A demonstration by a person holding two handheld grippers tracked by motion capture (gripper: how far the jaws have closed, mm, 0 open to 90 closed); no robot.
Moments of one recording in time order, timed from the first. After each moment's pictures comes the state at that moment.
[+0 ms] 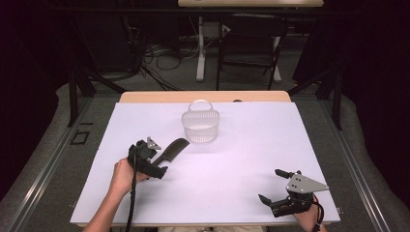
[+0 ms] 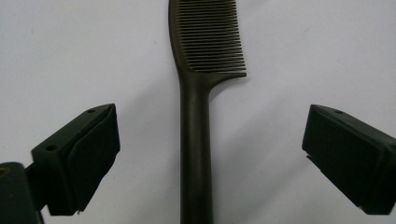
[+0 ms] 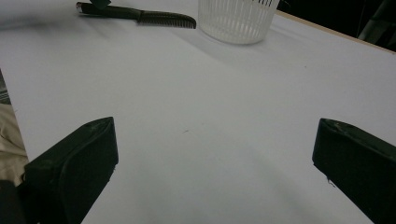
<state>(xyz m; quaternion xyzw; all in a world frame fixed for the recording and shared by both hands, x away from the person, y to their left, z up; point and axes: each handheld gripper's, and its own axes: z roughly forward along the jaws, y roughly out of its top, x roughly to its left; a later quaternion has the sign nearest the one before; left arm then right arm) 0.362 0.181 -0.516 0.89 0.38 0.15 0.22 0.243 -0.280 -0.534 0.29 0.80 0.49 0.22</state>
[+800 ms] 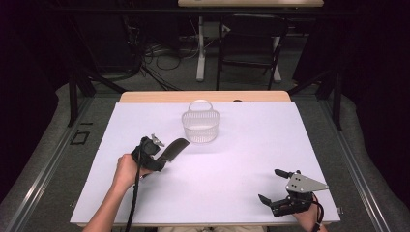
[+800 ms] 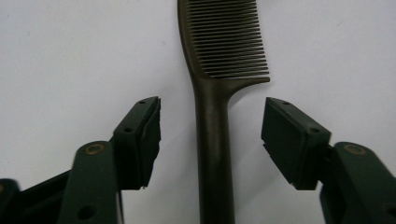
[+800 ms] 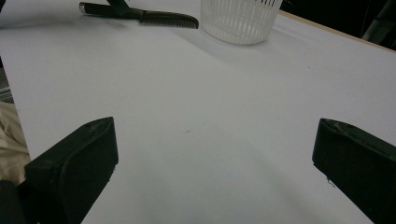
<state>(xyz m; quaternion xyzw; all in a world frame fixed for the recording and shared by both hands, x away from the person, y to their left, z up) 0.381 0.174 -0.522 0.90 0.37 0.15 0.18 0.244 -0.280 -0.534 0.28 0.80 0.49 0.21</state>
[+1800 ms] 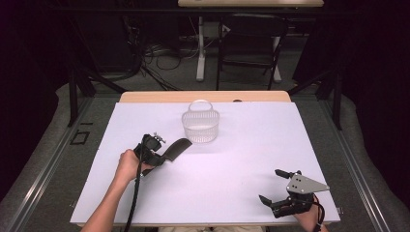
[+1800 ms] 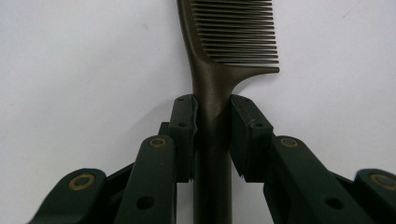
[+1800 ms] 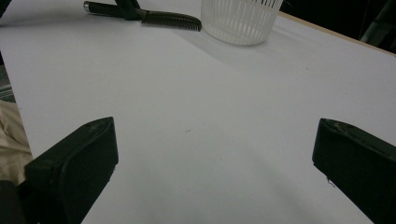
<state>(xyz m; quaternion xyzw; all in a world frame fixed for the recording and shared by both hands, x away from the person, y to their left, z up) 0.401 0.177 -0.530 0.90 0.39 0.07 0.17 0.242 -0.281 -0.532 0.28 0.80 0.49 0.22</state>
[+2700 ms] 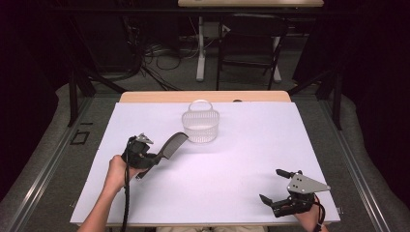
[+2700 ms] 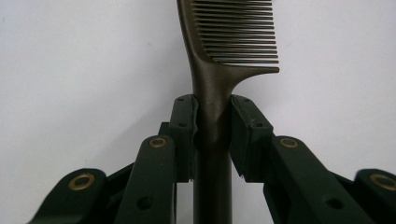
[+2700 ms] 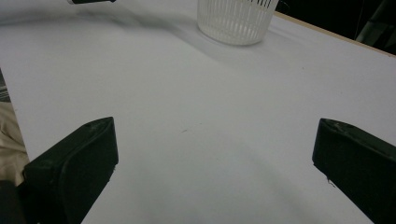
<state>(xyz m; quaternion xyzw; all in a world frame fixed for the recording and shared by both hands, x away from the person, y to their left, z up) 0.374 0.207 -0.512 0.87 0.39 0.08 0.28 0.242 -0.282 -0.532 0.28 0.80 0.49 0.22</state>
